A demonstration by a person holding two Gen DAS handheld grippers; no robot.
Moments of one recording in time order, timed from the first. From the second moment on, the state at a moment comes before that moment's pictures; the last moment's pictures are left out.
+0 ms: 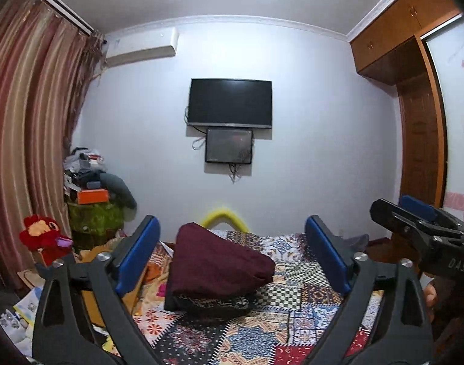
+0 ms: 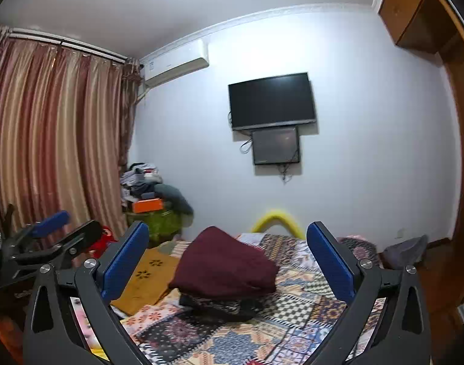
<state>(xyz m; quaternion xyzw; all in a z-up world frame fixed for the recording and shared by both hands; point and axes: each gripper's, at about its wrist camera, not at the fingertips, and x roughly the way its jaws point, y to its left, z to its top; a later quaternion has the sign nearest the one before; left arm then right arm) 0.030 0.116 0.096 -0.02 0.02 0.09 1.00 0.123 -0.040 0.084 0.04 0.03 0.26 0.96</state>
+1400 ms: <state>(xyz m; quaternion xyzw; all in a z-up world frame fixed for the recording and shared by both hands) 0.045 0.117 0.072 -0.02 0.07 0.10 0.99 0.131 -0.062 0.070 0.08 0.11 0.26 0.96</state>
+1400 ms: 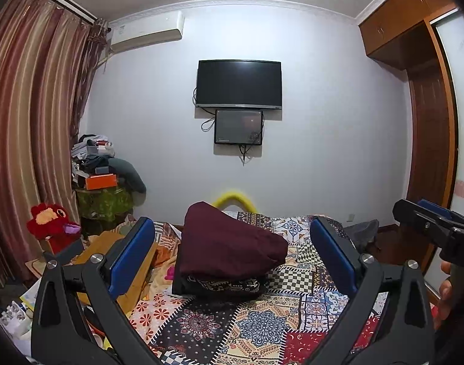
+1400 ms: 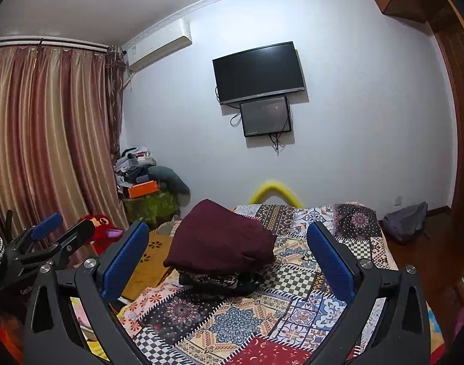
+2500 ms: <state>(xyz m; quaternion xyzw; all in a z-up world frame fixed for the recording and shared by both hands) 0.048 0.124 0.067 -0.02 0.07 0.09 0.99 0.135 -0.055 0.069 0.07 0.12 0.26 0.95</state>
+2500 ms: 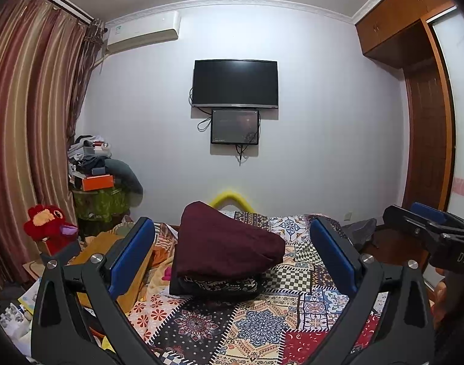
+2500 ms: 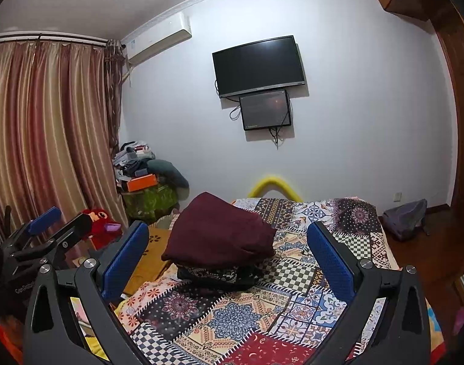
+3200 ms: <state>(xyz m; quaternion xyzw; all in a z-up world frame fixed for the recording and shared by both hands) 0.049 0.127 0.064 -0.03 0.07 0.09 0.99 0.131 -0.049 0.067 0.05 0.11 0.26 0.96</state>
